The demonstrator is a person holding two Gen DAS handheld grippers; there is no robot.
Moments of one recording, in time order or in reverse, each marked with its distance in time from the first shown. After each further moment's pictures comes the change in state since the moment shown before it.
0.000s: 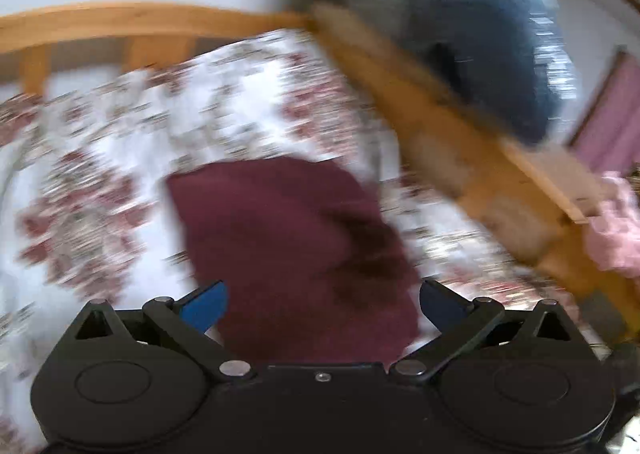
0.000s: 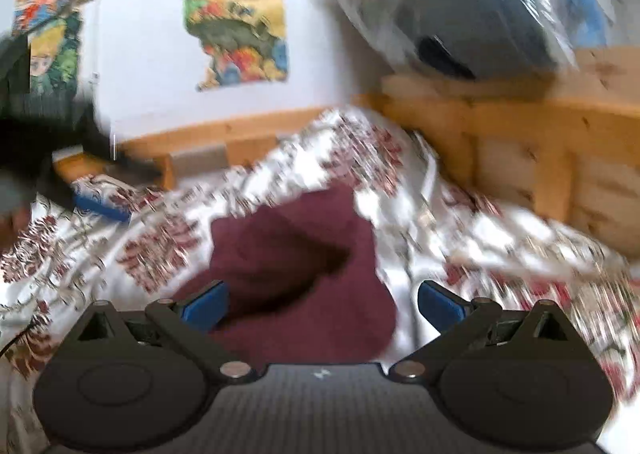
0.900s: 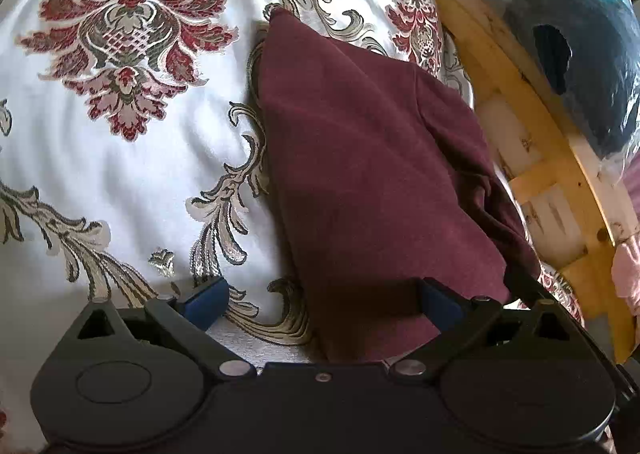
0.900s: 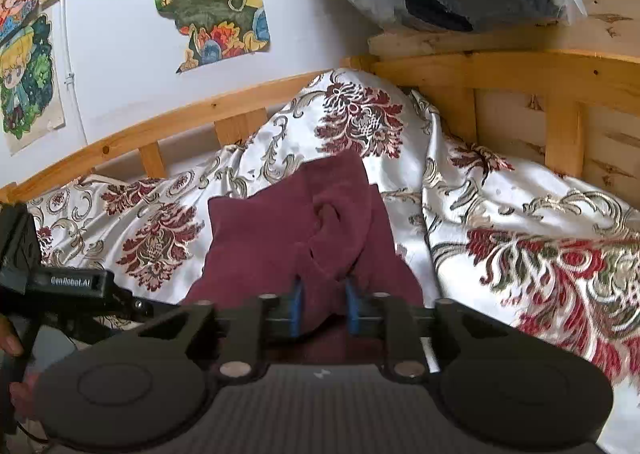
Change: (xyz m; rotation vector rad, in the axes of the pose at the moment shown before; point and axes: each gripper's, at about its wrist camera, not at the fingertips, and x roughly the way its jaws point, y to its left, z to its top) left arm 0.070 0.077 -0.069 -0.299 0.136 -0.126; right arm 0.022 0.001 -0.001 0.126 0.123 -0.003
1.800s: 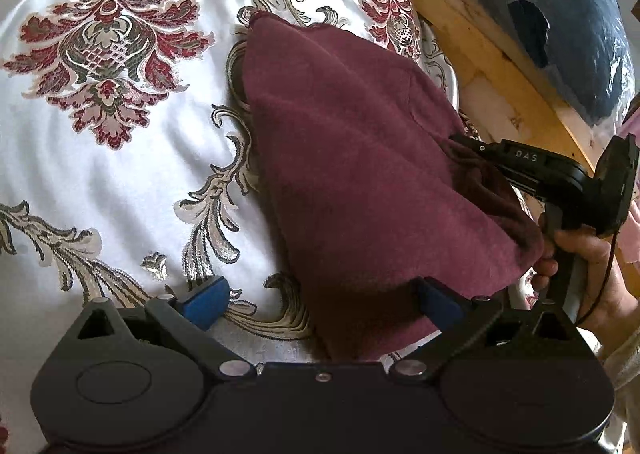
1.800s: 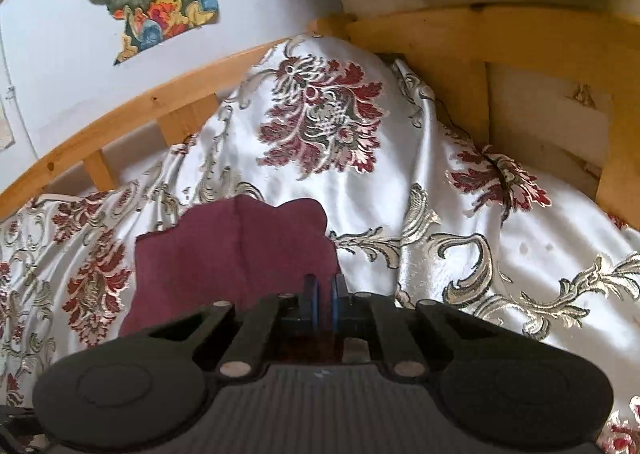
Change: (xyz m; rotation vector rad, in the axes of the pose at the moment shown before) left arm 0.002 -0.002 -0.009 0.102 -0.019 -0.001; right arm 0.124 -0.058 0.076 0.048 0.146 0.015
